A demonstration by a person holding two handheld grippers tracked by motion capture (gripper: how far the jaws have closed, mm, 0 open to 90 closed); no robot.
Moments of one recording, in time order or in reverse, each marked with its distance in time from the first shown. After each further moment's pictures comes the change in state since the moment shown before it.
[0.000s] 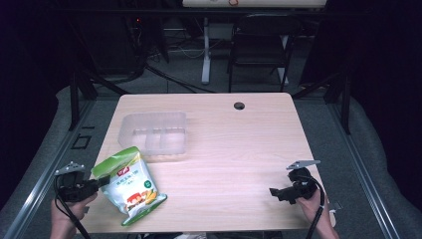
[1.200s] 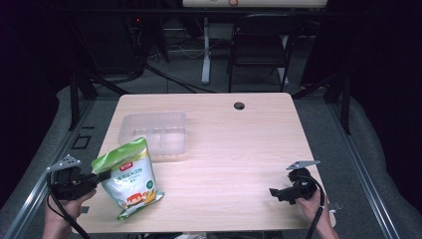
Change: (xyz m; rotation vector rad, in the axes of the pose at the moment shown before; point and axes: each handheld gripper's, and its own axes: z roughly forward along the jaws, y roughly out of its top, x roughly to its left) left arm -0.033 0.026 -0.032 -0.053 -0.062 0.093; right arm 0.000 -0.001 0.000 0.004 -0.001 0.003
